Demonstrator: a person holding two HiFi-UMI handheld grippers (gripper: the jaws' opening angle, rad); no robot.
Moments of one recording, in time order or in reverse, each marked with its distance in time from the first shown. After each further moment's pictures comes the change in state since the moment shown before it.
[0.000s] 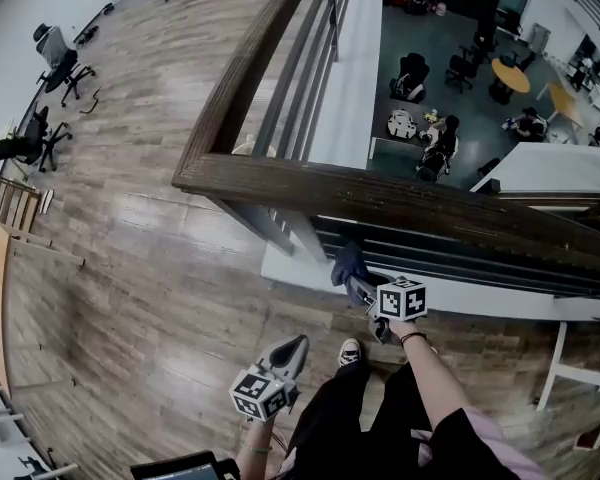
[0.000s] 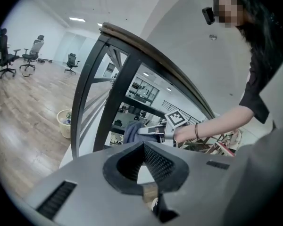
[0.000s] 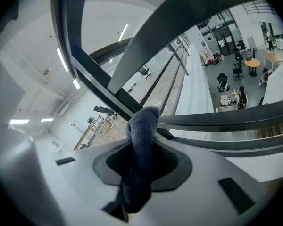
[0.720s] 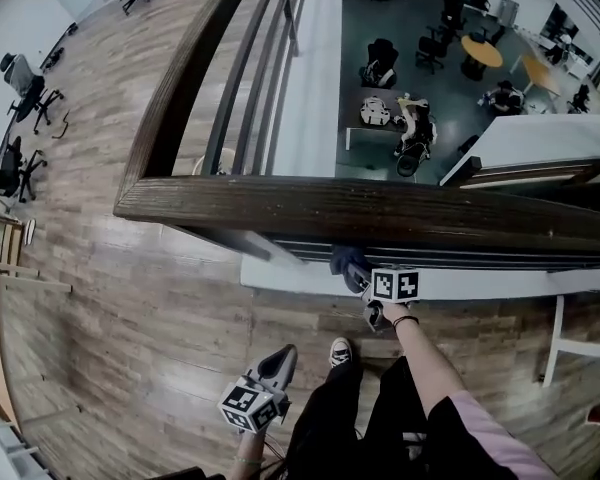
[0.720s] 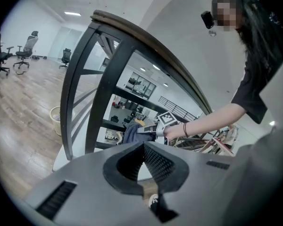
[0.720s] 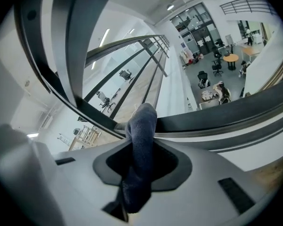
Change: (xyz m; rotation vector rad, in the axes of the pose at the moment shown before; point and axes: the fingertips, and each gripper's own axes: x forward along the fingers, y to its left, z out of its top) left arm 0.040 -0.005 -0.017 0.022 0.051 -0.040; right arm -0.003 -0.110 0.006 0.164 -0.034 -0.148
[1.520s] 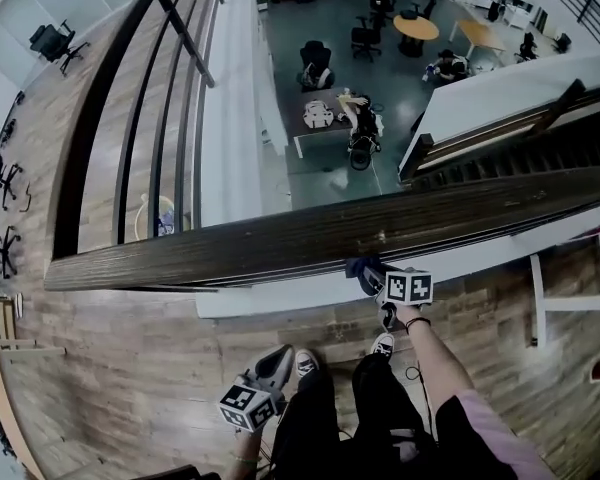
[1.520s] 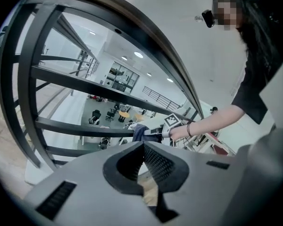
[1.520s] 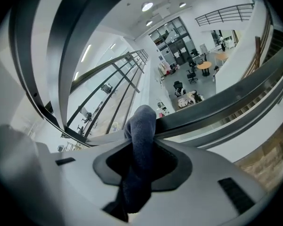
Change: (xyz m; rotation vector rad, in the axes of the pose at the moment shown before) left arm 0.170 -0.192 -0.011 0.115 0.133 -0.184; right arm -0.225 -0.249 0.033 0.138 -0.141 -0.179
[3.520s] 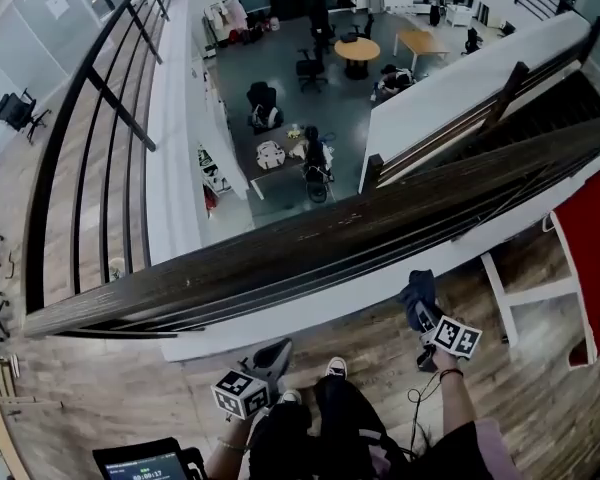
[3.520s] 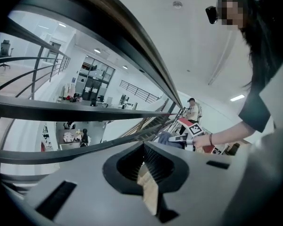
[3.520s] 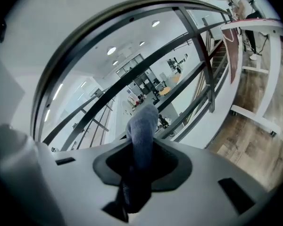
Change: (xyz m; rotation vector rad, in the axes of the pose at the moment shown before) left arm 0.203 -0.262 0.037 0.177 0.091 -0.230; right arm -0.394 -0.302 0.014 0.314 -0.403 -0.263
